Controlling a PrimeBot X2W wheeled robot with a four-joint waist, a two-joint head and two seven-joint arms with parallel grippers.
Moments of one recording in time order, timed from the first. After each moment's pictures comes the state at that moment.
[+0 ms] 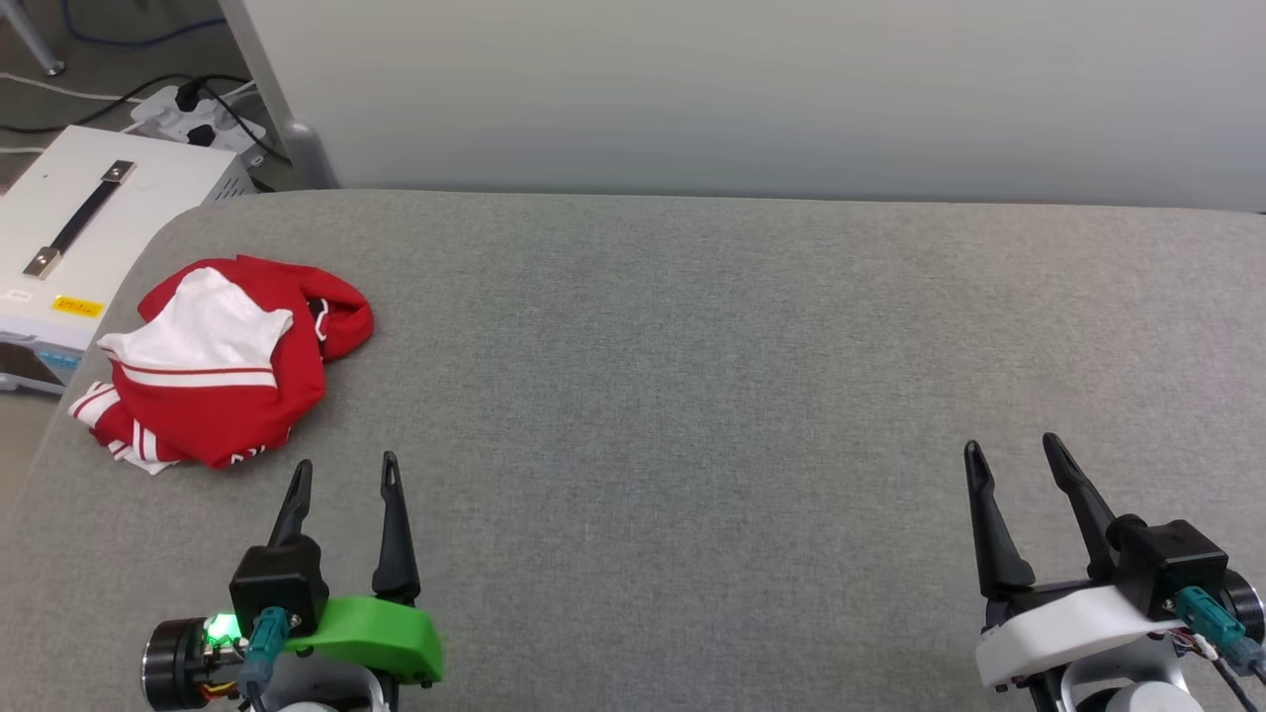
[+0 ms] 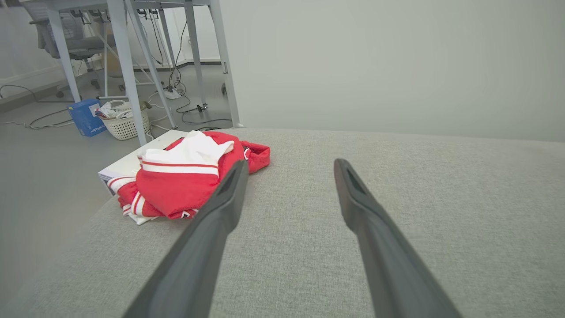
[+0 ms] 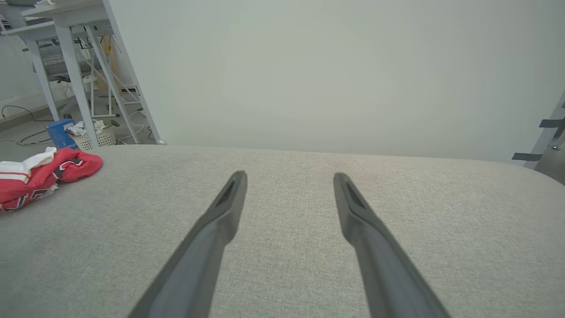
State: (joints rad) left arm 0.02 0.05 0.00 0.05 -0.05 0.04 -0.19; right arm 0.03 -0.05 0.01 0.01 0.13 0.13 -0.19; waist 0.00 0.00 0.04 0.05
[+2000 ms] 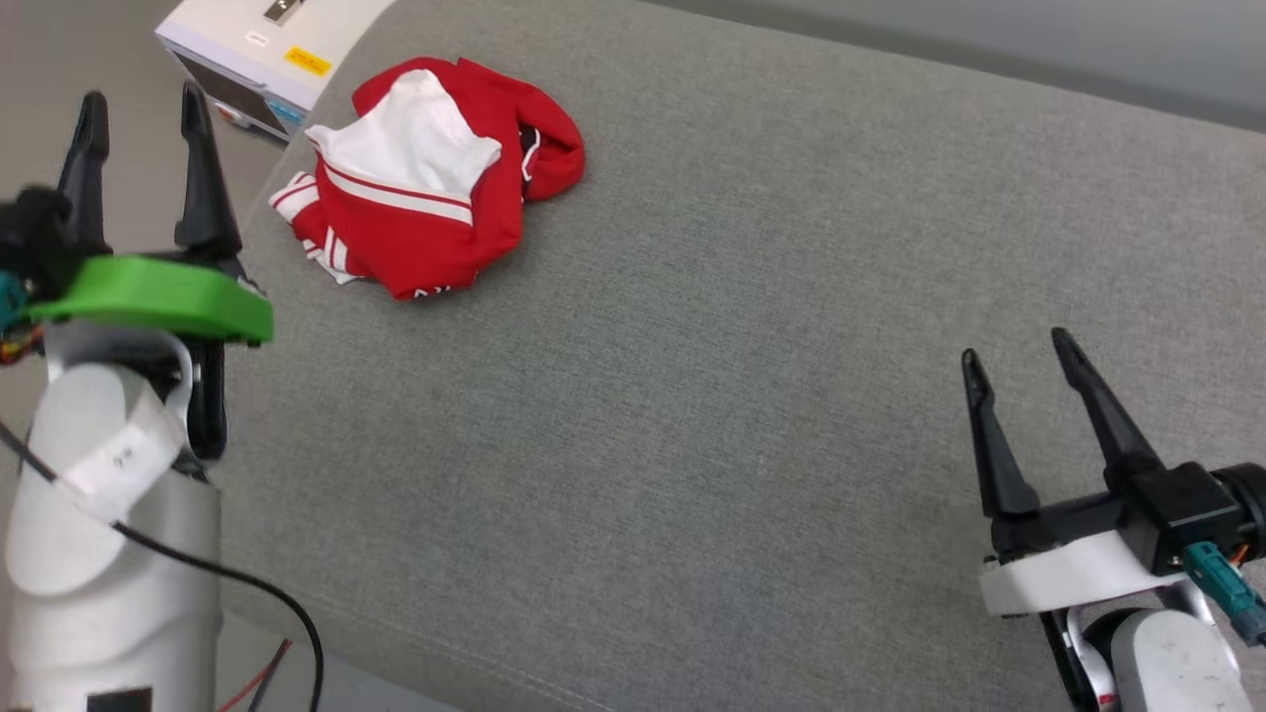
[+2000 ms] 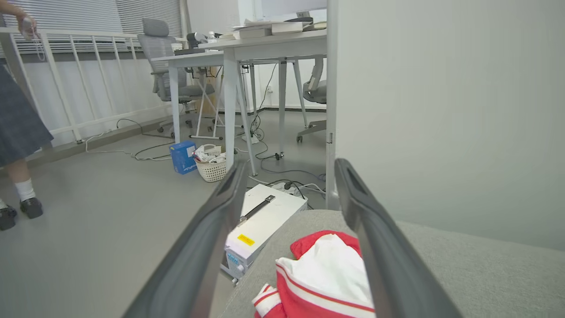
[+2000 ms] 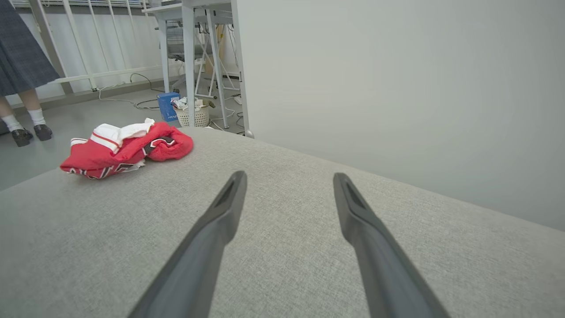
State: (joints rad) left arm -0.56 0.23 0.11 0.30 -0.24 -0.13 -0.24; right arm -0.06 -0.08 0.05 -0.07 0.01 0.13 -0.26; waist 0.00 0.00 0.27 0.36
